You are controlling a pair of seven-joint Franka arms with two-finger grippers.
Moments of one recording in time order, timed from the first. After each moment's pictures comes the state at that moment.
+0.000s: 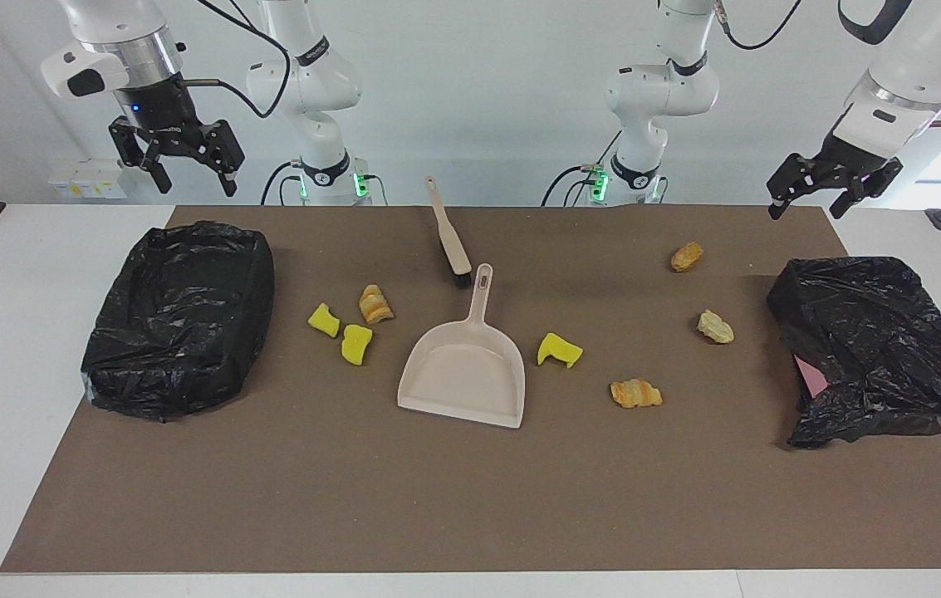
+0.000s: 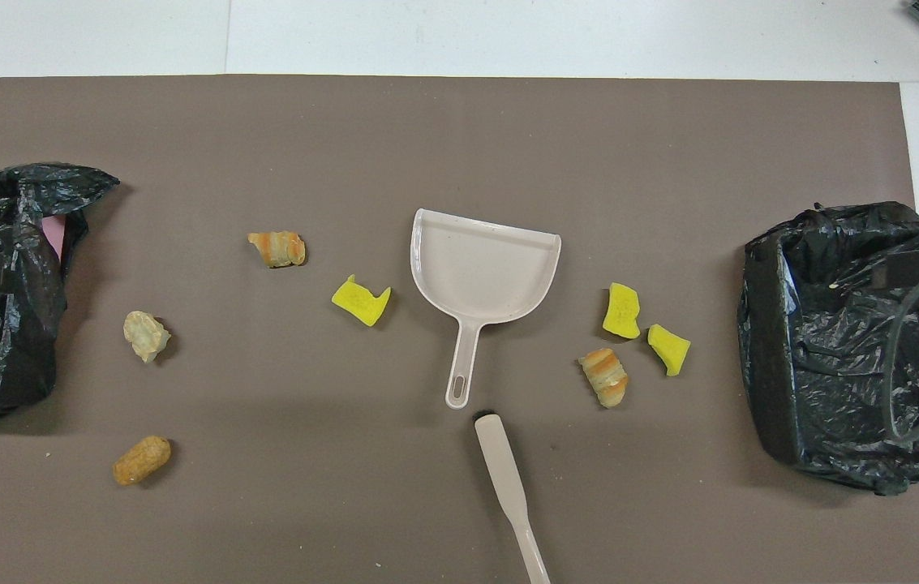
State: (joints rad) left arm -0.07 -0.04 0.08 -1.55 -0.01 1.50 0.04; right arm 0.04 -0.13 -0.06 -1.63 0.00 1.59 0.08
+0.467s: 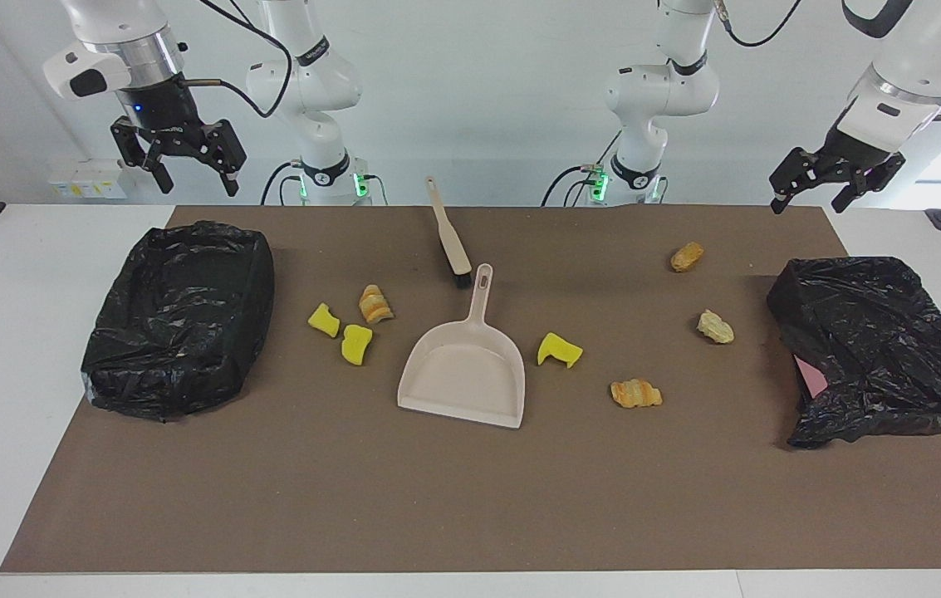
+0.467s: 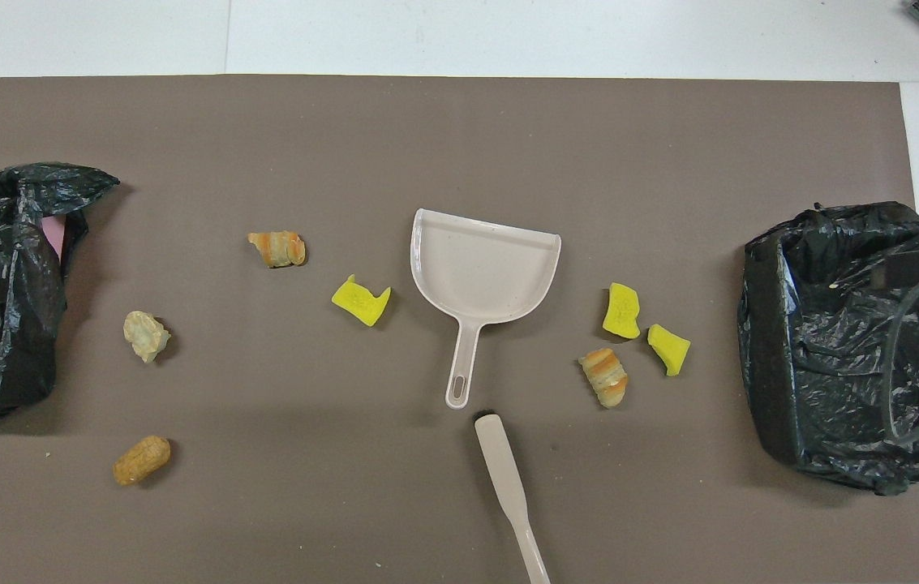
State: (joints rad) left arm -0.07 -0.04 0.08 -1.55 -0.01 1.47 0.04; right arm 0.04 -0.13 -0.06 -1.63 0.00 1.59 0.08
